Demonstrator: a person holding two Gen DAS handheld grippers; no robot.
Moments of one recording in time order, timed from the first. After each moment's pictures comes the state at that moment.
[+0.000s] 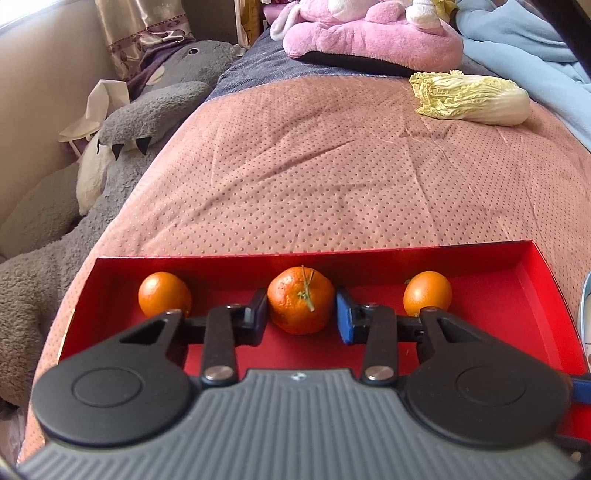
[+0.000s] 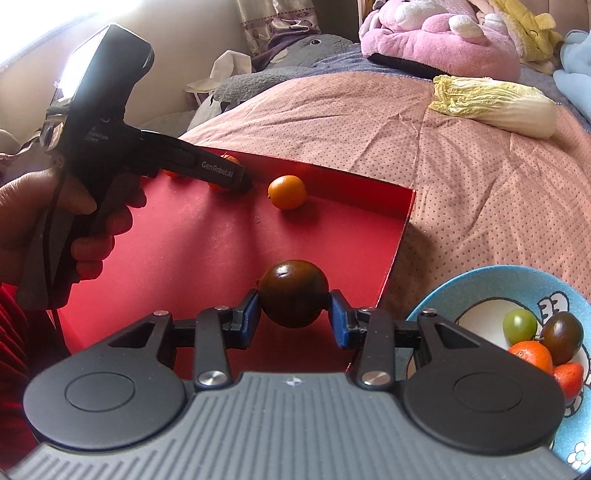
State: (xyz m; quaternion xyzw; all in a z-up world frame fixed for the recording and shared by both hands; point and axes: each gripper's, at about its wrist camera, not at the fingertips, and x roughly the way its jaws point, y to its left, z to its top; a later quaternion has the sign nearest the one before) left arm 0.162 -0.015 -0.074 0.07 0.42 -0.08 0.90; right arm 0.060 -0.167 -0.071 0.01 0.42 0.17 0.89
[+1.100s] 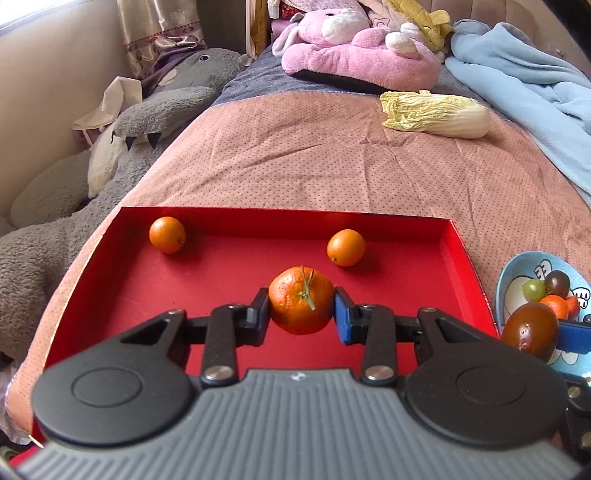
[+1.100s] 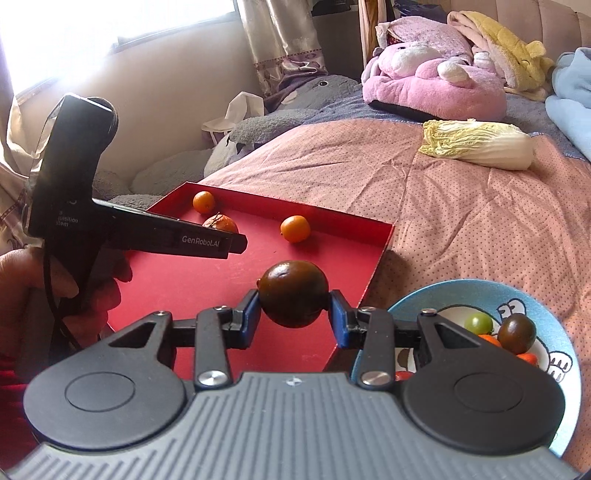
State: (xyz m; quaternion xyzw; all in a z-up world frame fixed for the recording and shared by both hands) left arm 0.079 -0.038 -0.037 0.03 0.41 -0.07 0.91; right arm 0.008 -0.201 -0.020 0.03 0.37 0.19 0.91
